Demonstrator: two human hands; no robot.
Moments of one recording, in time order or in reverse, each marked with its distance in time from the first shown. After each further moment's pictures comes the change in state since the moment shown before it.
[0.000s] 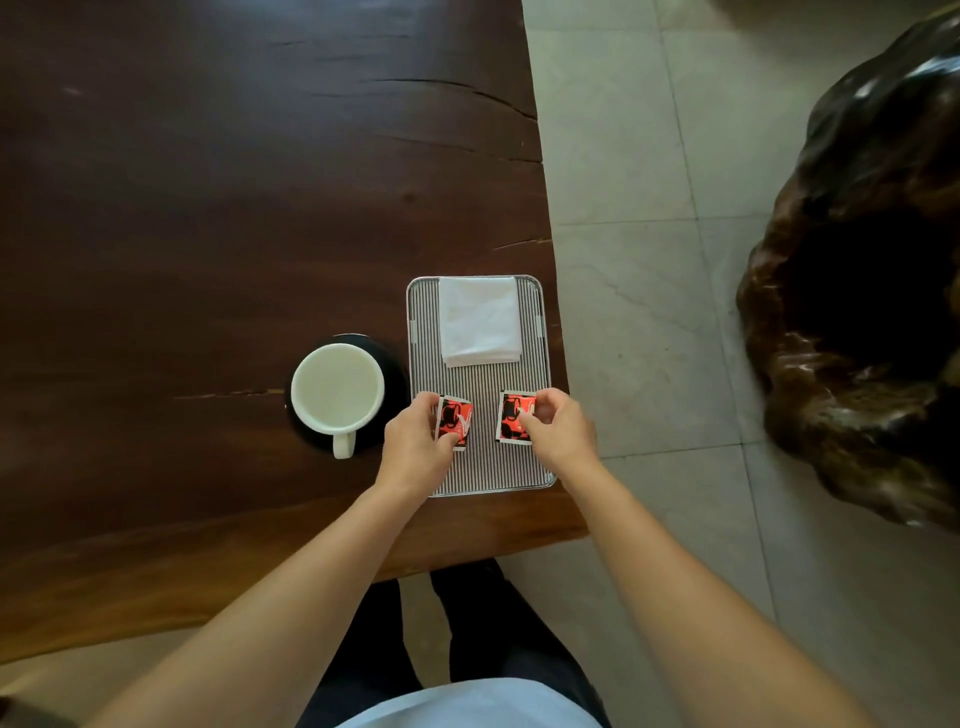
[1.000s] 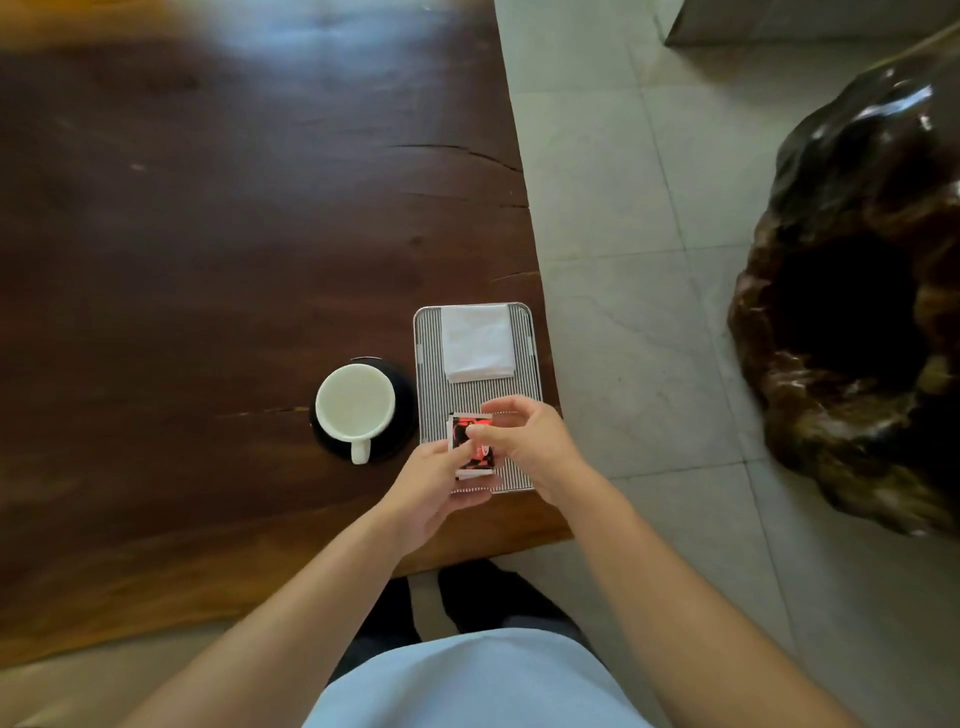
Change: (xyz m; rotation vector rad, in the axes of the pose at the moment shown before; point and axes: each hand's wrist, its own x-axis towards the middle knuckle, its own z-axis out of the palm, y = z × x) left_hand -0.069 0.045 -0.029 -0.783 -0.383 -0.363; right_hand -0.073 -0.052 -0.033 0.489 -0.307 -0.032
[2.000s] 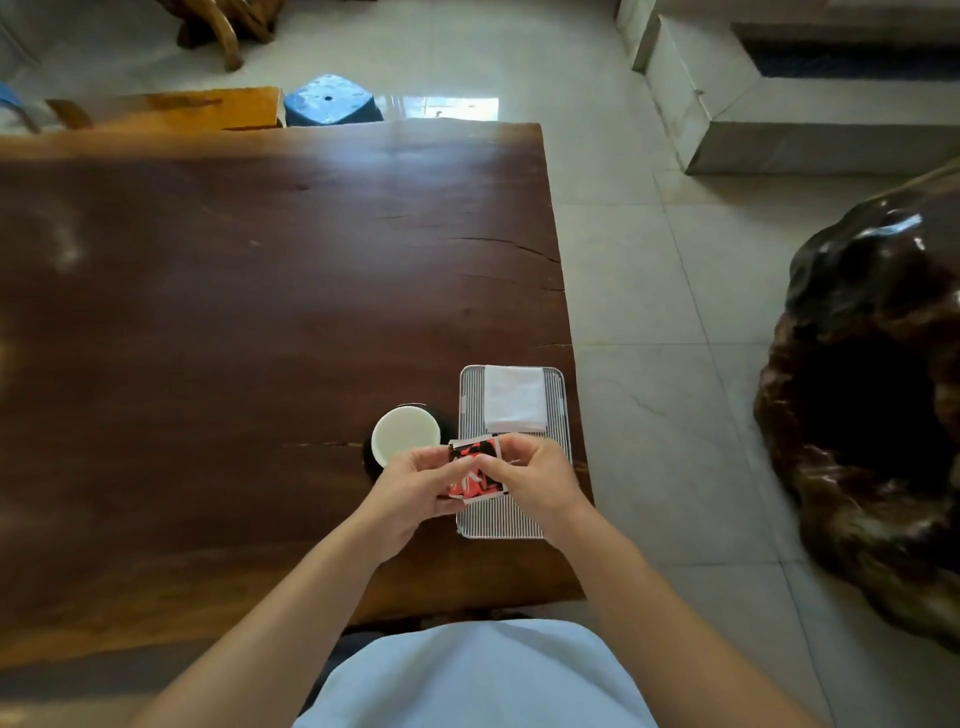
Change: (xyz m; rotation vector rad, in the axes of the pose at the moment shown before) left_hand -0.065 0.031 -0.040 0.100 0.067 0.279; right_hand -0.054 -0.031 0.036 -0.104 -0.065 -0.288
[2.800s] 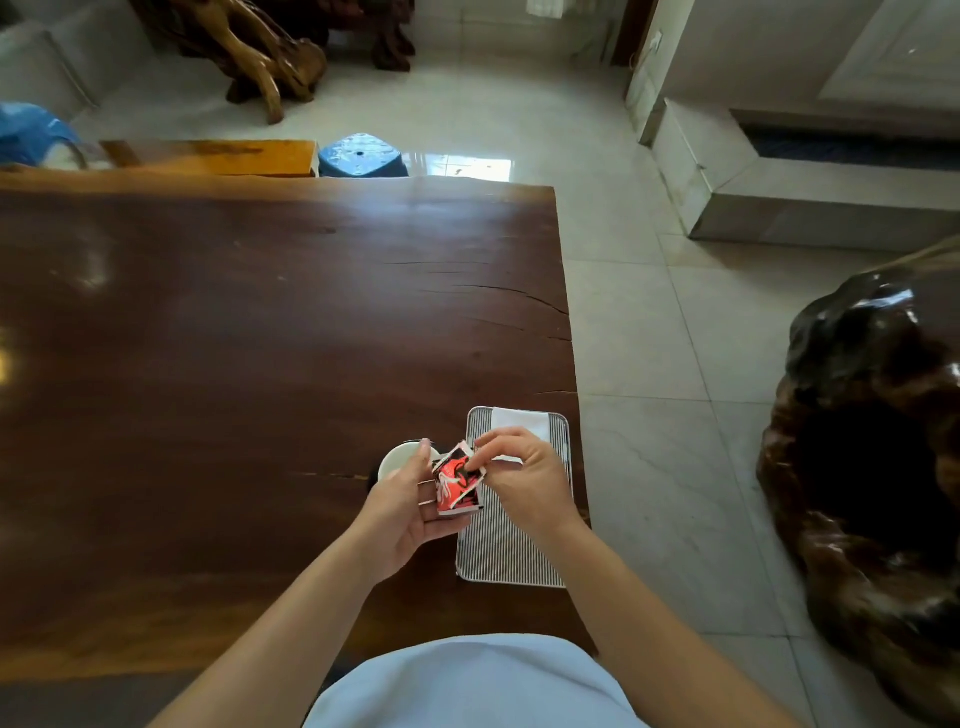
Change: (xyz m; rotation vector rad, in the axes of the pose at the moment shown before) left_hand -0.001 0.017 -0.006 -0.317 0.110 -0.087; right_hand 0.013 -0.032 0.009 -0.014 0.046 -0.322
